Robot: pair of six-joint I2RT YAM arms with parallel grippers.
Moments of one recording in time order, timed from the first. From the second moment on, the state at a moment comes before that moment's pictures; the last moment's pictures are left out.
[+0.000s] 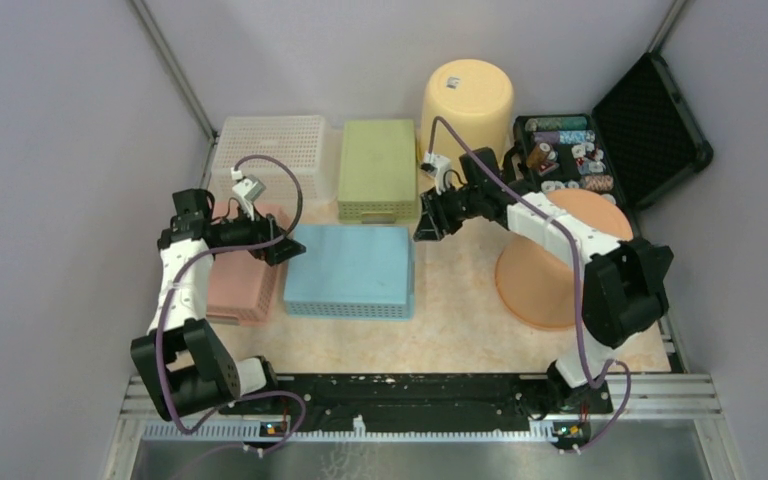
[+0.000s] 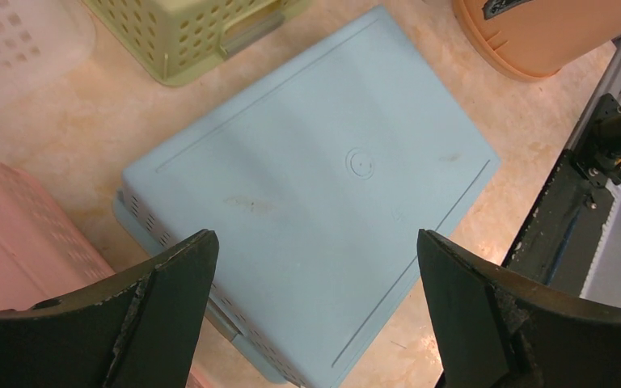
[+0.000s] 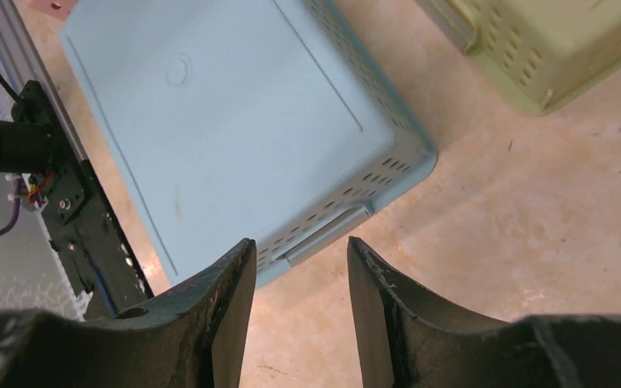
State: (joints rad) left arm 0.31 1.30 0.96 -0.73 1.11 0.55; right arm 0.50 1.68 1.25 -0.40 -0.62 0.01
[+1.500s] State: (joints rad) left arm 0.29 1.15 0.94 -0.64 1.12 0.50; right arm 0.43 0.97 1.27 -1.16 0.03 -0.50
